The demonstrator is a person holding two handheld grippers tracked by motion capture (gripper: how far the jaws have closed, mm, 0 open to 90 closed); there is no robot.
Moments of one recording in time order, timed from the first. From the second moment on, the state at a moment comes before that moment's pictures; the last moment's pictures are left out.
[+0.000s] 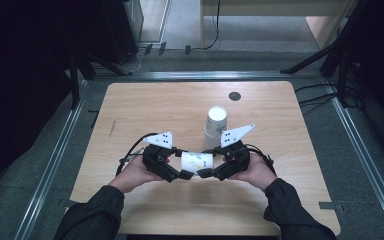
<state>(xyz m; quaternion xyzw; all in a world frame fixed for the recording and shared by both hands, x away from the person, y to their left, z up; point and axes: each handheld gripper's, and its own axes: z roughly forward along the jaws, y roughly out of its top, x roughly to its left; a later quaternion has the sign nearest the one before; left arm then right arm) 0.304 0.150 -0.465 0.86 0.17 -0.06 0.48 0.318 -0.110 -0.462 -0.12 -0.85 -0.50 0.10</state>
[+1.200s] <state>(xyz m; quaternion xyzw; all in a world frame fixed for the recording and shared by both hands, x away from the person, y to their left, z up) 0.315 0.167 -0.448 0.86 0.19 -0.05 0.47 0.319 -0.121 -0.463 -0.13 -0.86 -0.49 0.08</state>
